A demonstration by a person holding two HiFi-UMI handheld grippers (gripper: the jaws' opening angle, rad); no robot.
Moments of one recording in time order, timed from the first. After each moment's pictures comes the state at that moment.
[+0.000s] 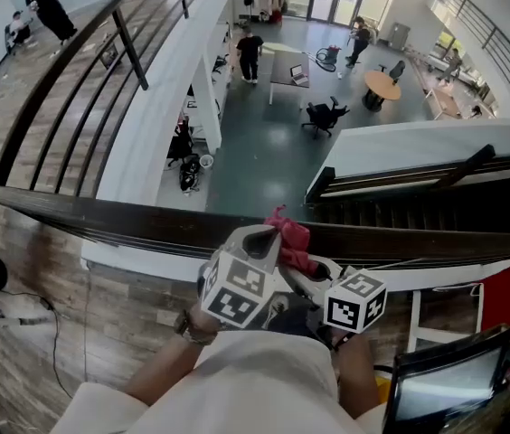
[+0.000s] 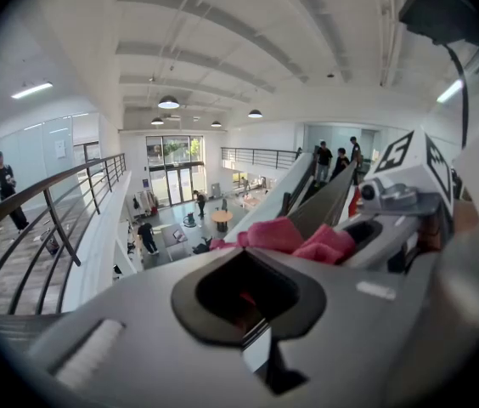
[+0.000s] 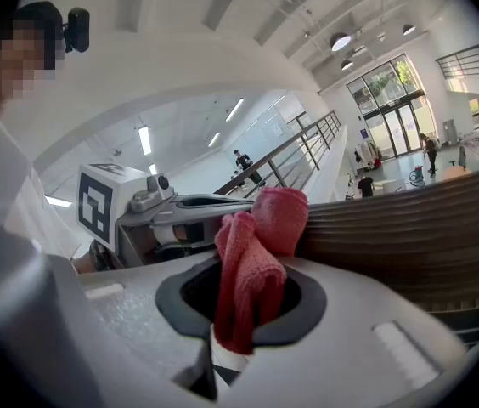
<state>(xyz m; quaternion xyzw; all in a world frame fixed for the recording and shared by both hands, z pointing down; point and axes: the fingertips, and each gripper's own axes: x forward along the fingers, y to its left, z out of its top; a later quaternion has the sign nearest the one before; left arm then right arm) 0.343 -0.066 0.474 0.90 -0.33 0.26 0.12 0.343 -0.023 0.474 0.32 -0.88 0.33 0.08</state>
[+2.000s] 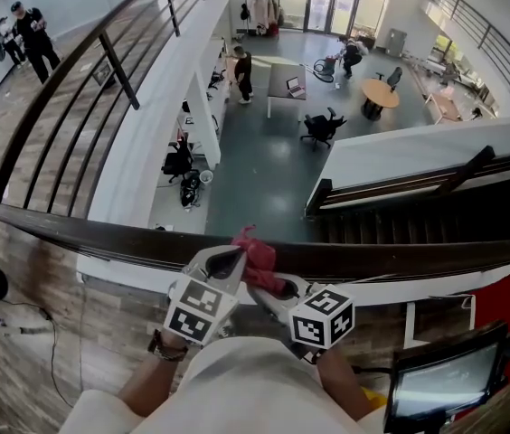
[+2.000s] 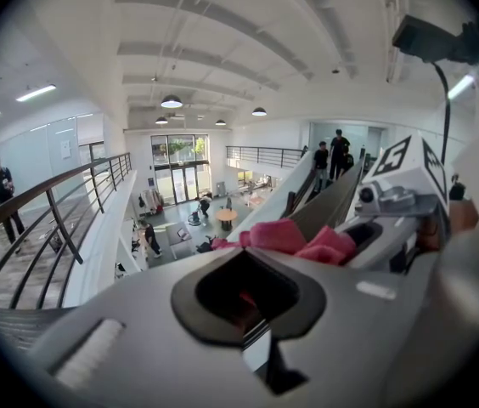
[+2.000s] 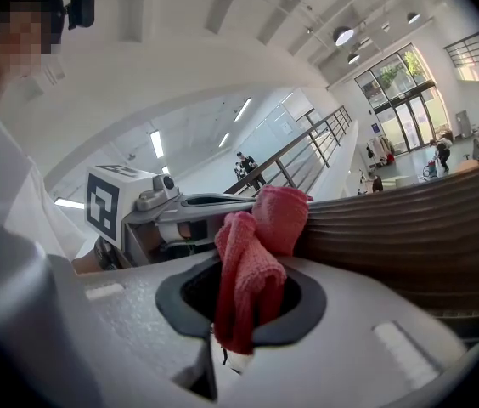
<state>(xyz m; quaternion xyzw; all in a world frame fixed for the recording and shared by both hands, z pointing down) 0.378 -0.060 0.476 0.89 -0.35 0.27 0.11 0.380 -0.011 0.483 0.28 -0.90 0.33 0.07</state>
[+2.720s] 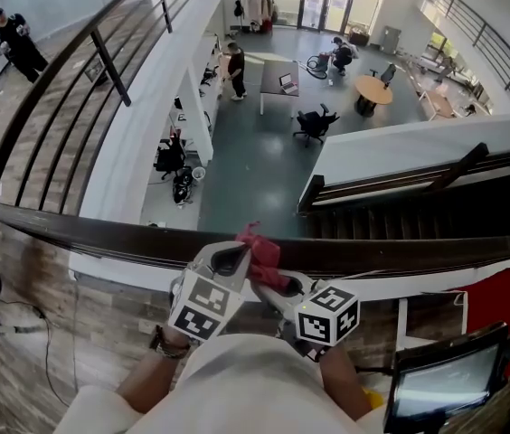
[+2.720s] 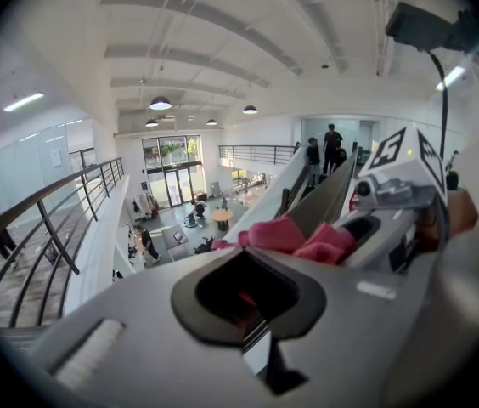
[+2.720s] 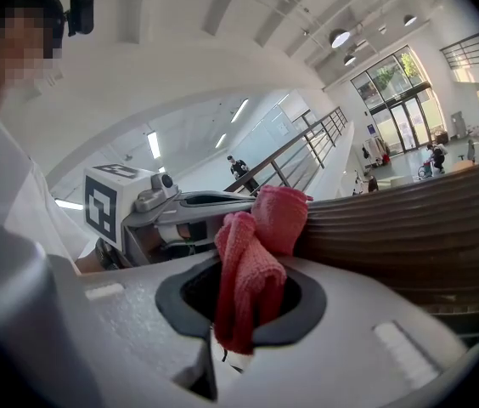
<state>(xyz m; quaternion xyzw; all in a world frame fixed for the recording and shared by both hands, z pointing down) 0.414 -0.055 0.476 0.90 -0.33 0.29 0.09 0.414 -0.008 0.482 0.29 -0.89 0.34 0.07</state>
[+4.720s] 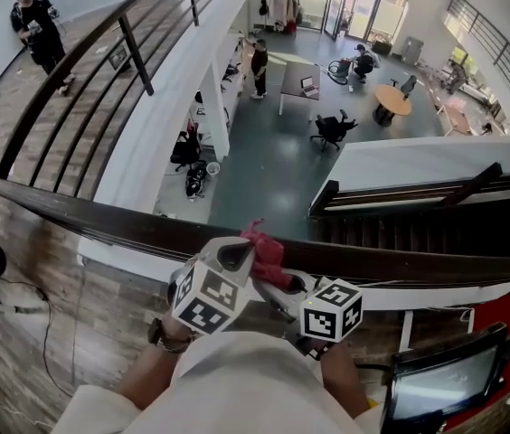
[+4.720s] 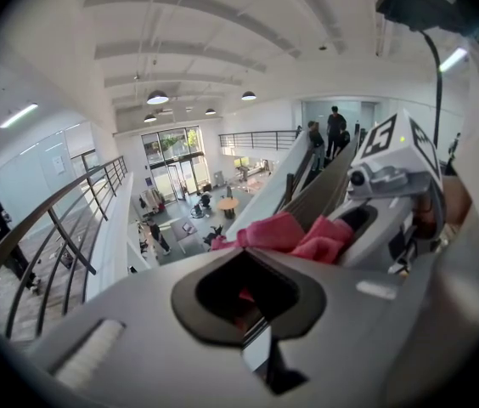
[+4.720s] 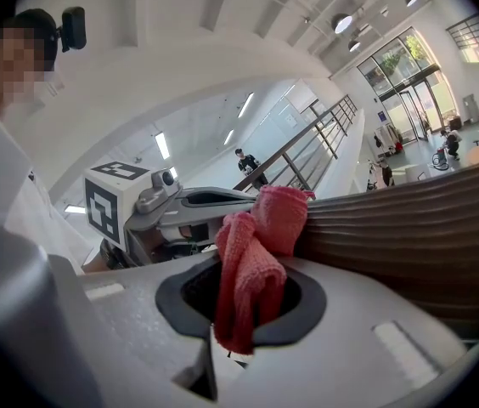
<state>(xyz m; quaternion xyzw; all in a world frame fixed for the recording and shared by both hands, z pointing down) 0.369 -0.057 0.477 0.88 -0.34 0.33 0.08 0.369 -0.012 0.475 0.25 -0.90 0.36 0.07</state>
